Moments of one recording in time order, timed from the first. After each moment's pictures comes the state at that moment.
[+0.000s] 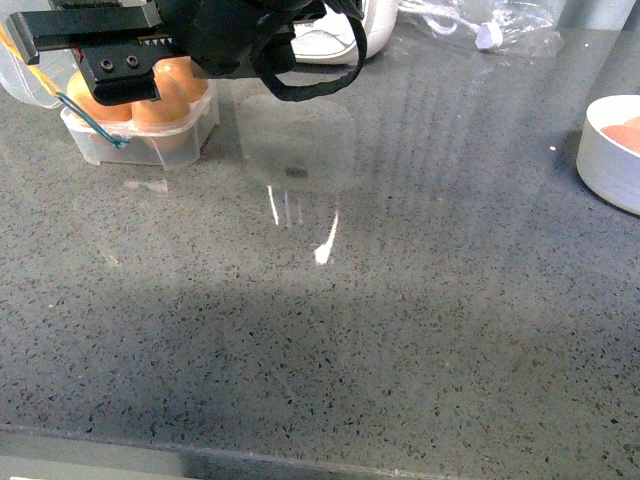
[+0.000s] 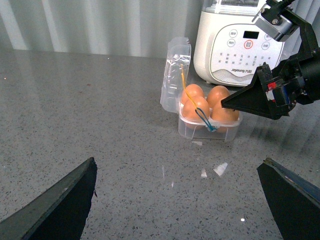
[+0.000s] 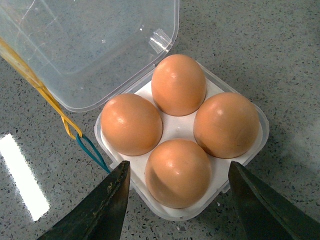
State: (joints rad) left arm 0.00 0.00 0.03 0.00 0.00 0.00; right arm 0.68 2.04 1.48 0.00 -0.16 0.02
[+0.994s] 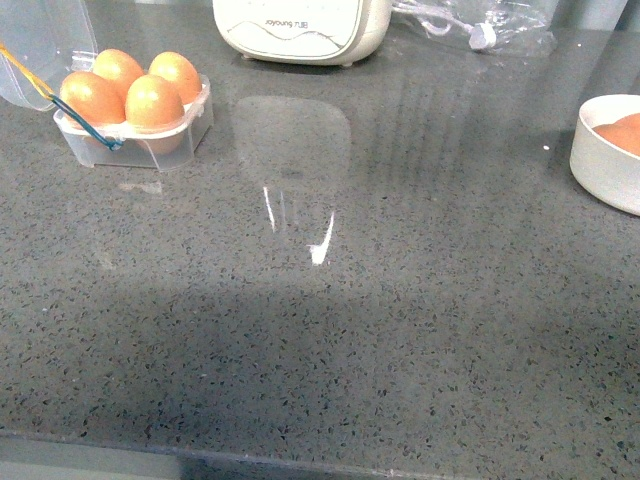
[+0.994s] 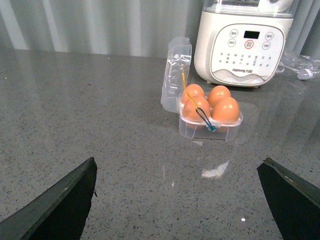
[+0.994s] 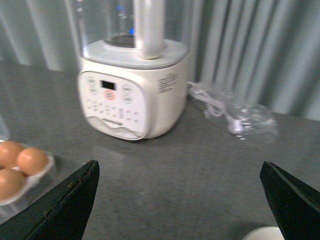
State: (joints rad) left arm 0.00 0.00 0.03 0.00 0.00 0.00; right arm 0.42 1.22 0.64 0.54 0.18 -0.03
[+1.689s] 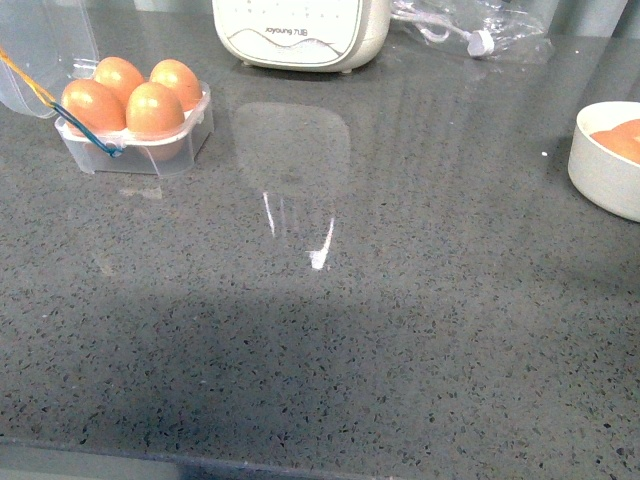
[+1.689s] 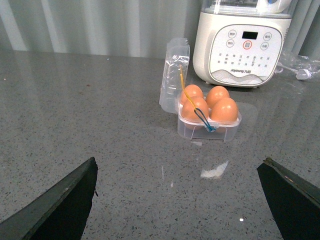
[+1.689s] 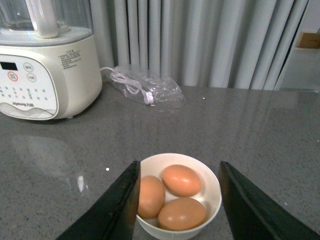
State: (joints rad) left arm 0.00 0.00 0.03 0.00 0.00 0.00; right arm 0.21 0.79 0.25 0.52 0.21 -0.01
